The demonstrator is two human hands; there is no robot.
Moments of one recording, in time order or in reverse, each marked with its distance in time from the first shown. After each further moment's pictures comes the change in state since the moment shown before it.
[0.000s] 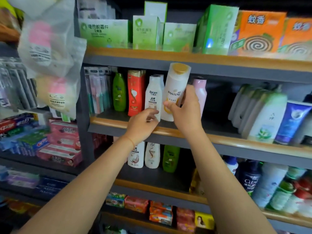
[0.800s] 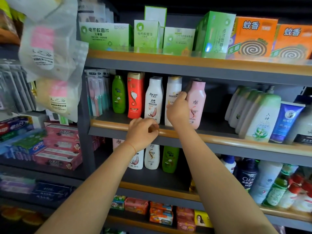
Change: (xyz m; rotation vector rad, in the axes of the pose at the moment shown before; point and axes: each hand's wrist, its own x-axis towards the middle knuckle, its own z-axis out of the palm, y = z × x) left_hand -0.008 -0.012 0.000 0.383 -0.035 0.171; right_hand 0.042 0.025 0.046 -0.405 0.005 0.266
